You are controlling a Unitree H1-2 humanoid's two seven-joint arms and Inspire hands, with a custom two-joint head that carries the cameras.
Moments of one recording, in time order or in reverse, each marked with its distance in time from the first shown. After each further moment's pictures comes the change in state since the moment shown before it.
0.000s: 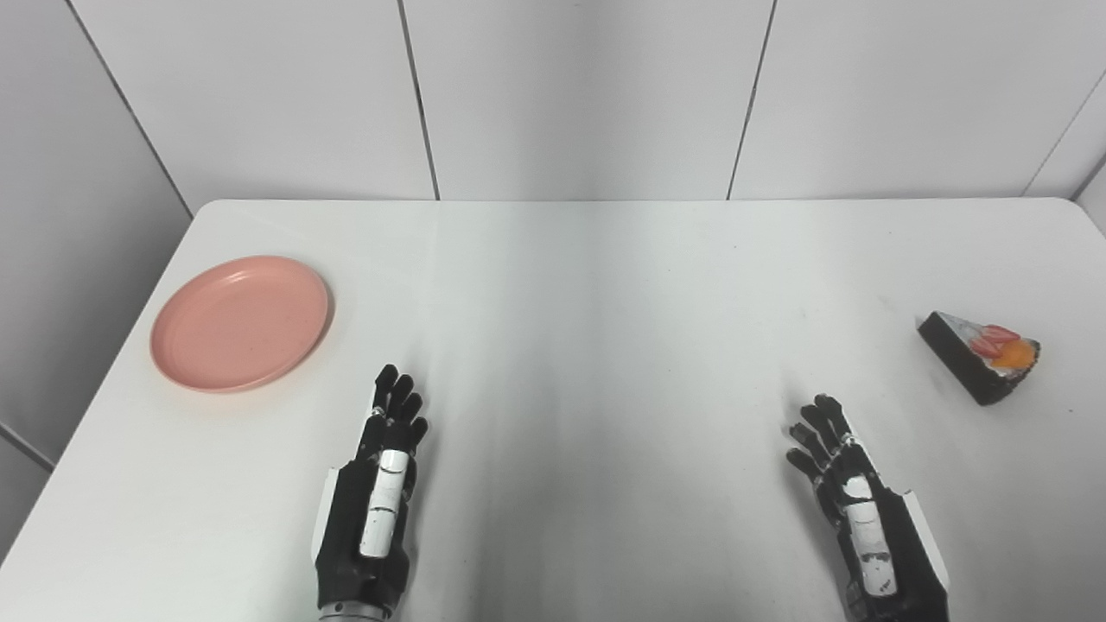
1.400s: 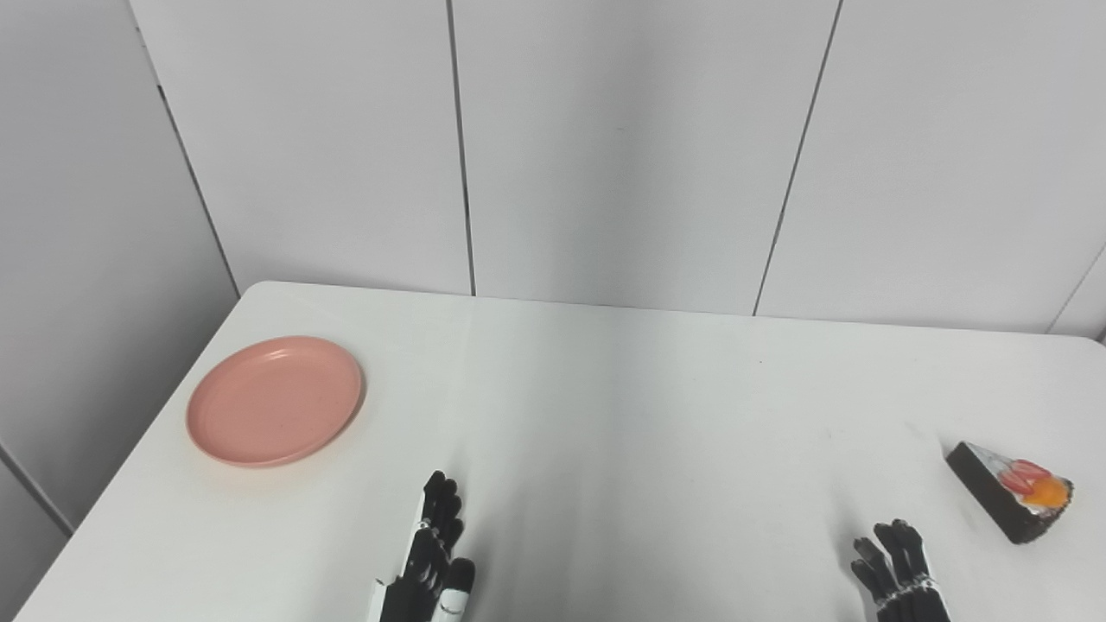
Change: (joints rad) left arm -0.008 -0.025 -0.070 0.276 0.137 -0.348 0.051; right arm -0.050 -0.076 -0.030 0.288 0.113 -0.421 0.090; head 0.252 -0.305
